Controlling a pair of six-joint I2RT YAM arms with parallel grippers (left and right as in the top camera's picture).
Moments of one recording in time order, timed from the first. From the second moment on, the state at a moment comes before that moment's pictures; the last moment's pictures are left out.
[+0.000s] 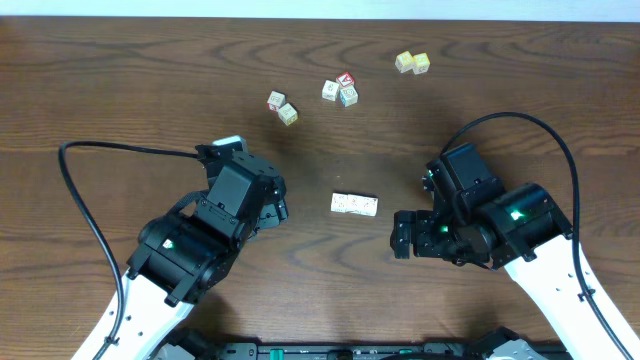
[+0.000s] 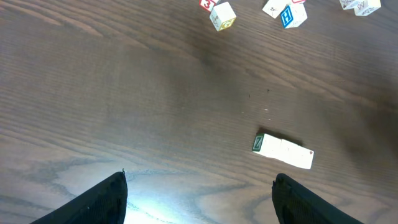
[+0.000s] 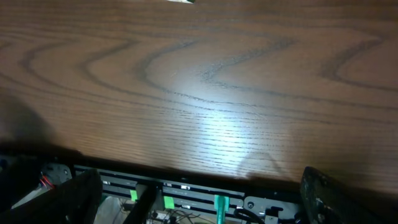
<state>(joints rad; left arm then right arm) -0.59 1.07 1.11 -1.00 -0.26 -0.75 0.49 1.21 1.18 -1.34 -0.16 0.54</state>
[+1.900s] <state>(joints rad) -0.59 1.08 1.11 -1.00 -0.26 -0.75 0.00 0.01 0.01 0.00 -0.17 0.27</state>
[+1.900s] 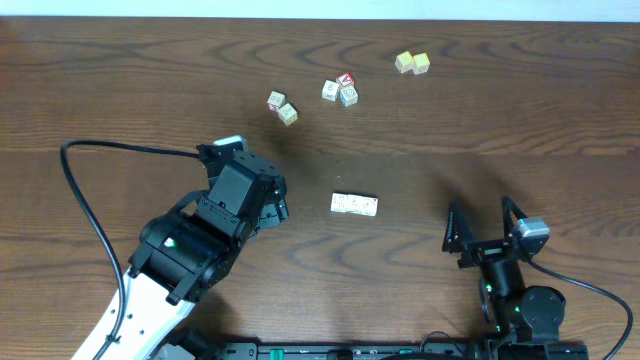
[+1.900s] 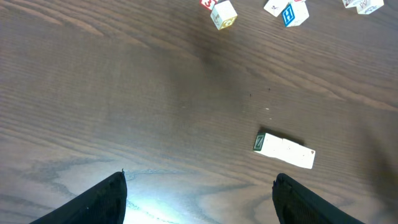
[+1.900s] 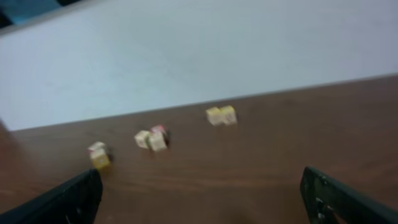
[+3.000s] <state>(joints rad) -0.59 1.08 1.11 -1.00 -0.26 -0.75 0.00 0.01 0.01 -0.07 -0.08 0.22</state>
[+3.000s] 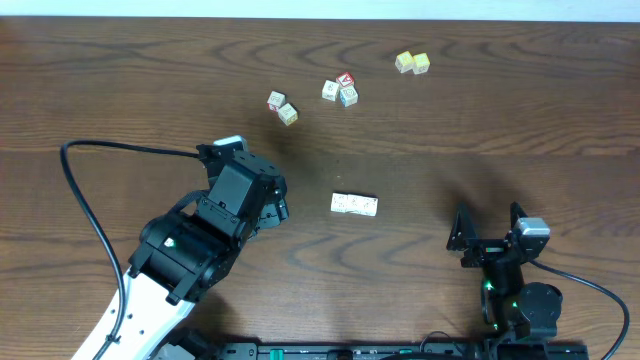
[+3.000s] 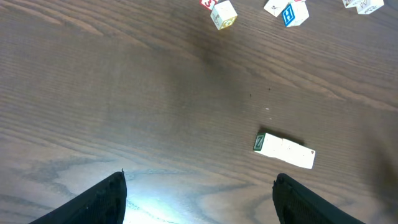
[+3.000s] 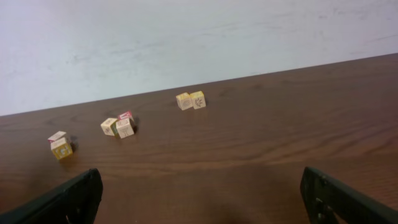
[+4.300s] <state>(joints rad) -0.39 0.75 0.73 -0.67 -0.02 -0.21 0.00 0.01 0.01 -0.07 -0.07 0.21</state>
